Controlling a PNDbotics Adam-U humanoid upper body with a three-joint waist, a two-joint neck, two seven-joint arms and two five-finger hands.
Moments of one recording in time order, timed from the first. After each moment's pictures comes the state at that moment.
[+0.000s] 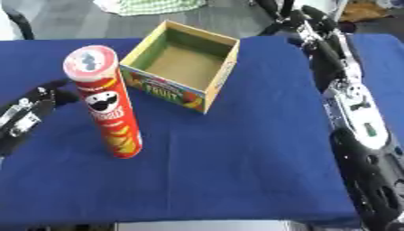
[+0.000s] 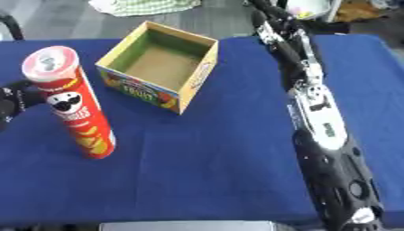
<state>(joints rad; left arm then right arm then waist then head) -0.43 0.28 0.13 -1.40 0.01 -0.19 -0.73 -0.48 -0.22 -0.06 -1.58 -0.25 0.05 -0.11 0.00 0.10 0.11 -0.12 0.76</state>
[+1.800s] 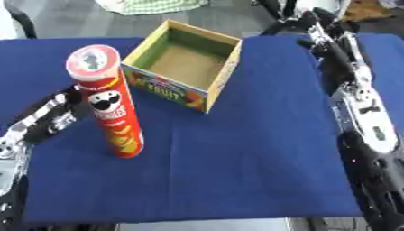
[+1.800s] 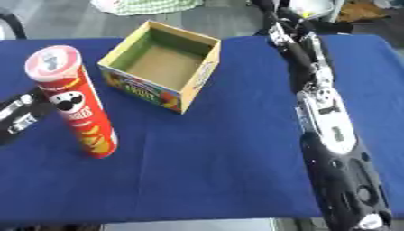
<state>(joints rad) -0.49 0.23 0.10 -1.33 -0.11 -0.28 -0.78 -0.48 -0.21 -0.07 -1.58 -0.26 0.05 -0.12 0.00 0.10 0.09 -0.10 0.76</state>
